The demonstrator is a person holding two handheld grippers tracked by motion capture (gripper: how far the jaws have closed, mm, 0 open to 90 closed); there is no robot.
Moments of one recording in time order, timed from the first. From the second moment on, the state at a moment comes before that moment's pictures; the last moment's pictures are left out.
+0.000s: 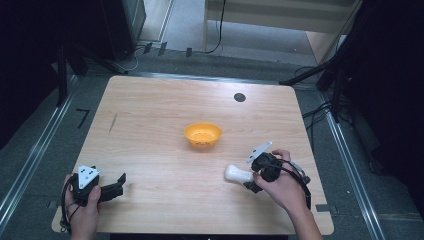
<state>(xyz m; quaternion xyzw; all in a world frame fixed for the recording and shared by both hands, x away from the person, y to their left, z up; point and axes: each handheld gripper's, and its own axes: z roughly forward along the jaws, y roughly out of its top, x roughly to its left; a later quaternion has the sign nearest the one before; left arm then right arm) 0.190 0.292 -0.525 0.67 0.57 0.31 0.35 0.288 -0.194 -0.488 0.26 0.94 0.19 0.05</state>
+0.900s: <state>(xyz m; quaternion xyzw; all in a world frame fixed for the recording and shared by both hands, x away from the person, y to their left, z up) 0.190 0.292 -0.525 0.67 0.57 0.31 0.35 0.297 -0.171 -0.496 0.25 0.95 0.18 0.03</state>
